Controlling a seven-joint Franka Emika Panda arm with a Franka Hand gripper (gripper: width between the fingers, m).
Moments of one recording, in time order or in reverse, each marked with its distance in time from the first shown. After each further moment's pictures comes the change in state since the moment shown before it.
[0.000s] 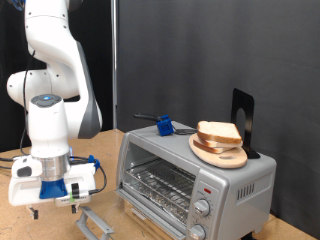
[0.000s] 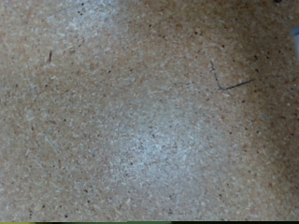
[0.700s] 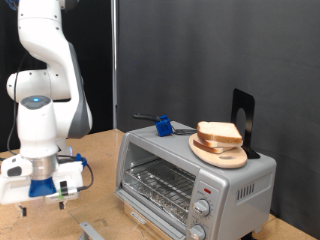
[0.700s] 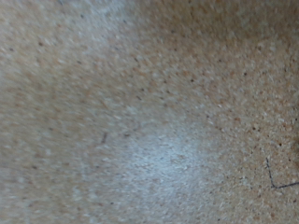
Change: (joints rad) arm -0.053 -0.082 -0.038 -0.092 -0.017 -0.025 -0.161
